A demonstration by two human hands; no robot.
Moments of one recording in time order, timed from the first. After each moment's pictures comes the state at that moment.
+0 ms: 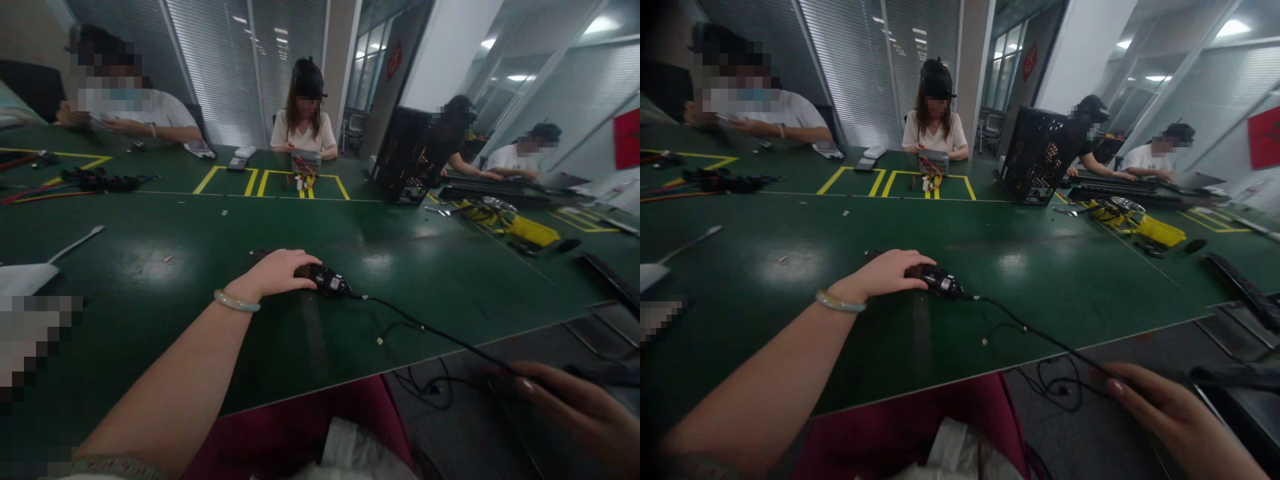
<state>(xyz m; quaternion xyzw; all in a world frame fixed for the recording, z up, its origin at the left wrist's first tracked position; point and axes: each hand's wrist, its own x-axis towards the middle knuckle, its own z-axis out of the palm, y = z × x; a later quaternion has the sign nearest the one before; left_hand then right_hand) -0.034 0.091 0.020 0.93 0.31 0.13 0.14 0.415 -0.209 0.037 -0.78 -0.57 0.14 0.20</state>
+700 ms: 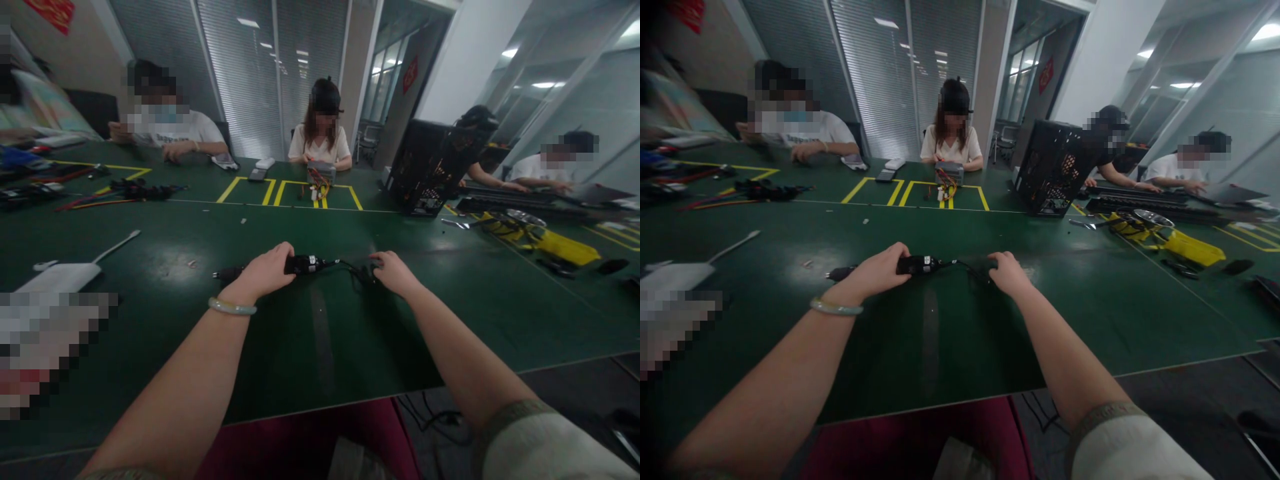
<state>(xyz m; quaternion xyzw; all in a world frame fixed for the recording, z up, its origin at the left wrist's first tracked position) -0.075 0.105 0.010 0.83 0.52 0.15 0.11 0.261 0.088 0.020 -0.71 -0.69 0.08 0.09</state>
